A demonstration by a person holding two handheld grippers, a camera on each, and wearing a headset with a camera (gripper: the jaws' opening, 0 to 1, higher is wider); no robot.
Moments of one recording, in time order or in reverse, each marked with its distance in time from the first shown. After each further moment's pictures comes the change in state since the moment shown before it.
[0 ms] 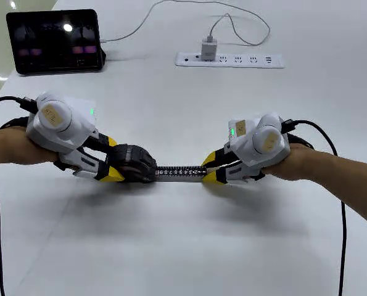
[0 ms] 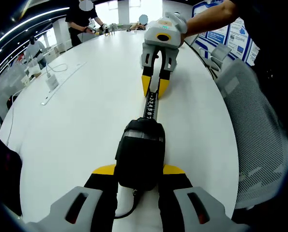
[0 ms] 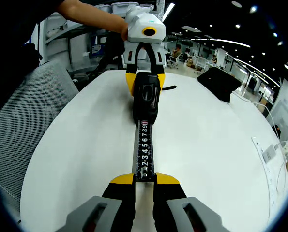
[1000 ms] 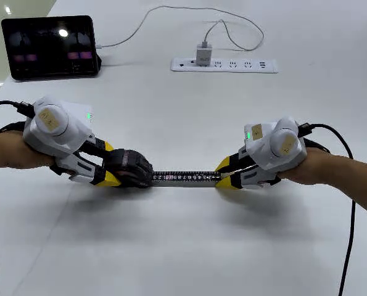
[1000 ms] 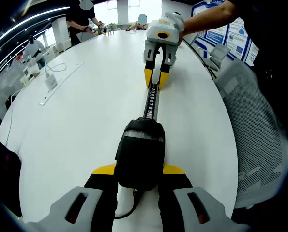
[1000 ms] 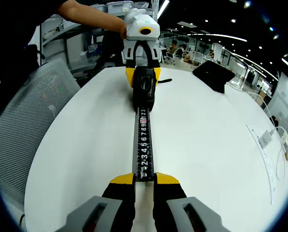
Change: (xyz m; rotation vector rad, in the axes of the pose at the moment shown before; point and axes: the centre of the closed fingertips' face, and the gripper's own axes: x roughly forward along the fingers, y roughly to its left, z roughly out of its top) left arm 0.002 0.000 0.003 0.000 0.002 -0.014; right arm -0.026 0.002 -0.026 0.042 0.029 -0.007
